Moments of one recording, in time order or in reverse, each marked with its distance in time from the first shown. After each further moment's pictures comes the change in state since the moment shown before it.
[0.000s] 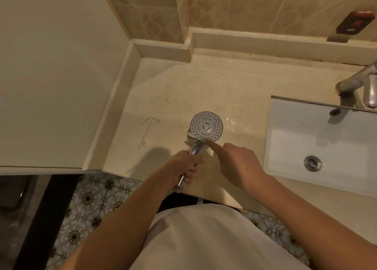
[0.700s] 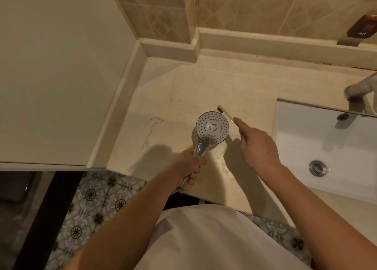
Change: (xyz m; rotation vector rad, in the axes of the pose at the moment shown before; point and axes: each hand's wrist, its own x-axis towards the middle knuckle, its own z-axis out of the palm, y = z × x) left_hand -0.002 0.004 0.004 0.046 0.068 0.006; right_hand 0.027 0.033 -0.020 0.238 0.084 0.281
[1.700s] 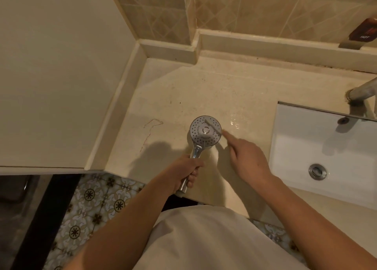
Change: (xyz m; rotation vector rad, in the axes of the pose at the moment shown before) left_hand 0.003 -0.001 -0.003 -0.098 -0.040 -0.065; right_hand -0.007 0.000 0.023 0.001 -0.028 -0.165
